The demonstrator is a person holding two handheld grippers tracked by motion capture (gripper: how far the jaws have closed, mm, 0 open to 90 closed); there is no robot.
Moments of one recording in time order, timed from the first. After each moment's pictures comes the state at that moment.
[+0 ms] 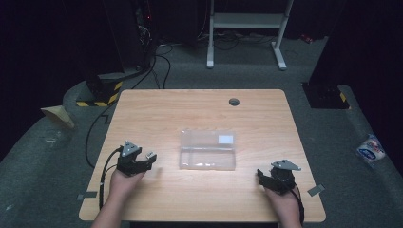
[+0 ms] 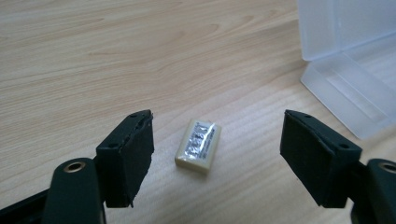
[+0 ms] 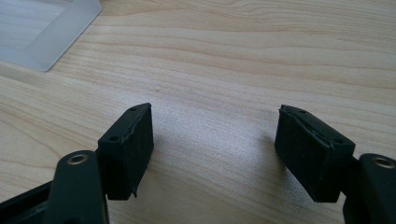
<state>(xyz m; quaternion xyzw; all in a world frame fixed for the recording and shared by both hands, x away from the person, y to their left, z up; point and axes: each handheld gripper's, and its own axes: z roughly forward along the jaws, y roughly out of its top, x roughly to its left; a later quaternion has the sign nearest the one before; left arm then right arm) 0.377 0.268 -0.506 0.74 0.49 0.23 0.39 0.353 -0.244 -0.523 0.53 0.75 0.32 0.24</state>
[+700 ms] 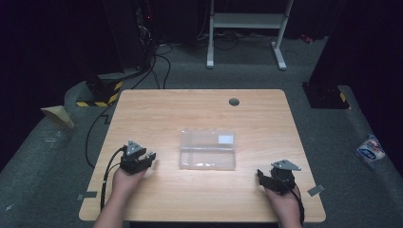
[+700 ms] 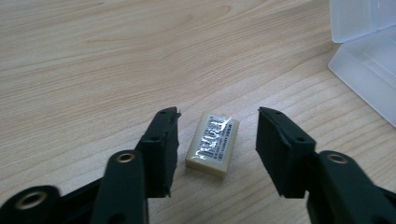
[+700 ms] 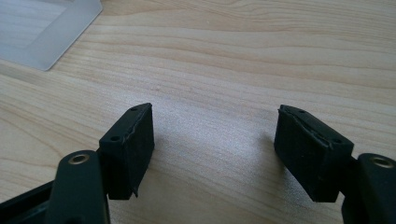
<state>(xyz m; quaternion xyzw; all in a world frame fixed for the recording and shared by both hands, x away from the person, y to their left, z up) 0.386 0.266 -0.518 0.75 0.49 0.23 0.37 0.353 -0.244 -0.524 0.53 0.75 0.32 0.24</state>
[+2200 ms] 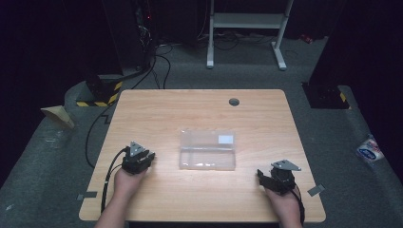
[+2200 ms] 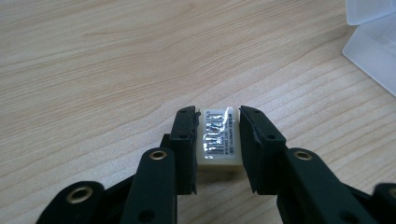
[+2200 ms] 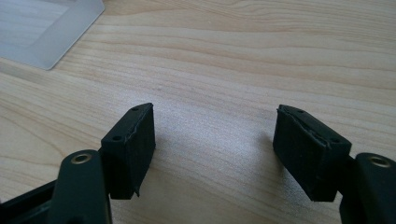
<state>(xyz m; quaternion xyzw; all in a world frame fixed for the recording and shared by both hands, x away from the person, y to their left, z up) 0.388 0.263 -0.526 0.76 0.49 0.25 0.35 0.353 -0.244 -0.524 0.53 0.75 0.32 0.24</state>
